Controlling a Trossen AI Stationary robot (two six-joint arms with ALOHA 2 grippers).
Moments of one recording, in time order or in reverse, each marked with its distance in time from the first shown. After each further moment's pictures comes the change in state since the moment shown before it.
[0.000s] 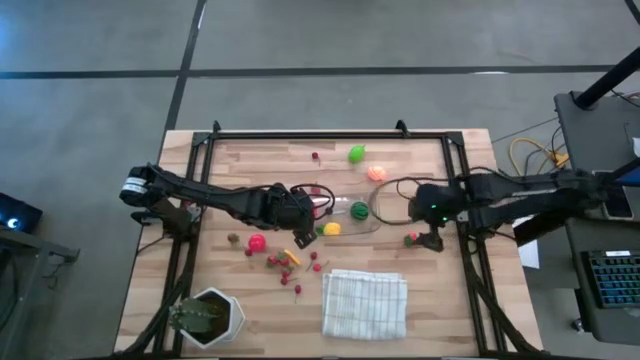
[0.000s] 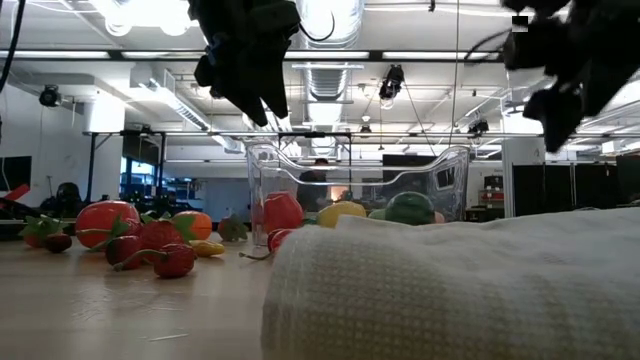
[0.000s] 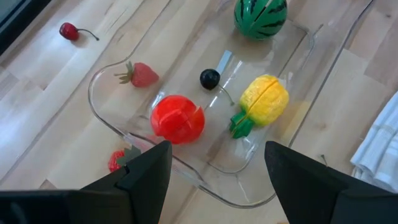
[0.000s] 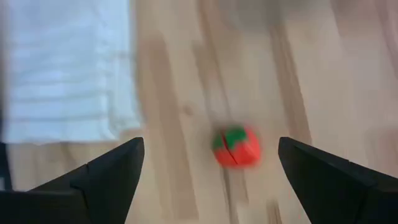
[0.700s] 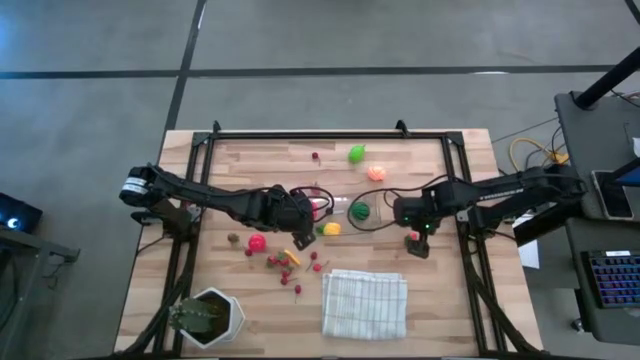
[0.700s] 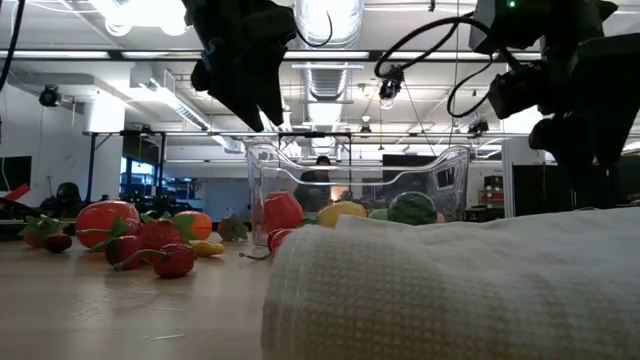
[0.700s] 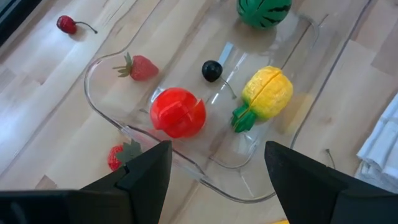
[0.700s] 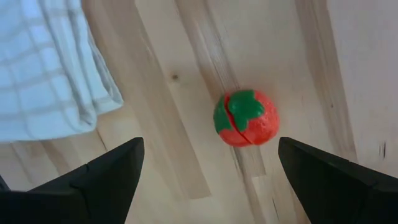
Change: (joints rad) left arm -0.008 0.000 -0.027 0.009 0.000 -0.016; right arm 0.022 0.290 0.040 -0.036 -0.037 0.128
